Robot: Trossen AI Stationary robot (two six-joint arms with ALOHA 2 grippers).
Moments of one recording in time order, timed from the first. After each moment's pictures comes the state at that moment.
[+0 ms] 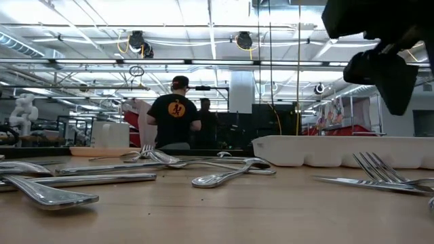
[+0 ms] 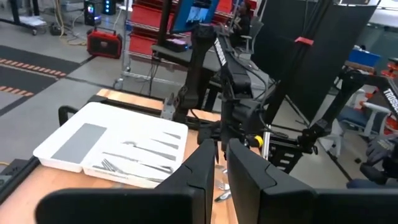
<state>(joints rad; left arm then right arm) 0.36 0.75 1.28 -0.70 0.45 -0.18 0.45 1.54 1.03 -0.74 -0.15 0.61</state>
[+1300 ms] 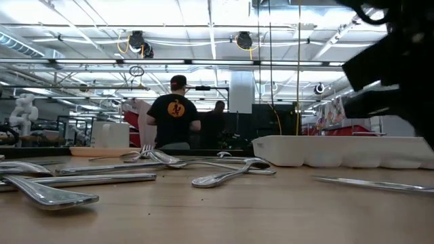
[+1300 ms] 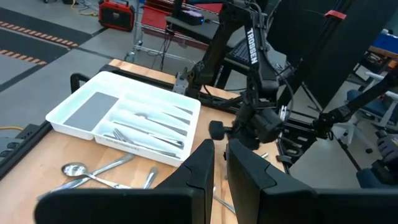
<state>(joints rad) 0.36 0.74 1.22 -0.75 0.40 -0.18 0.50 1.80 1.08 -0.82 -0.13 0.38</state>
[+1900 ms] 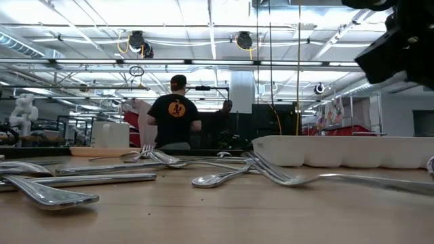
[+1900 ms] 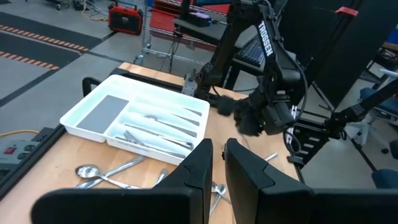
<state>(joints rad) 0.36 0.74 1.22 -0.75 0.36 -0.14 0.50 1.79 1.23 -1.35 -0.13 0.54</state>
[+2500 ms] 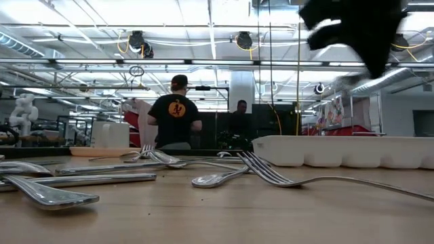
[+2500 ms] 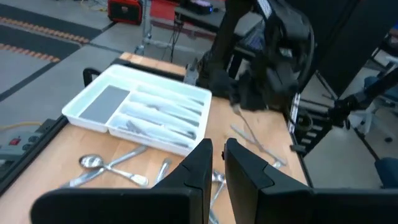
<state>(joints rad) 0.36 0.75 1.22 -0.81 0.36 -0.11 0.30 1.79 1.53 -1.57 0.03 0.17</state>
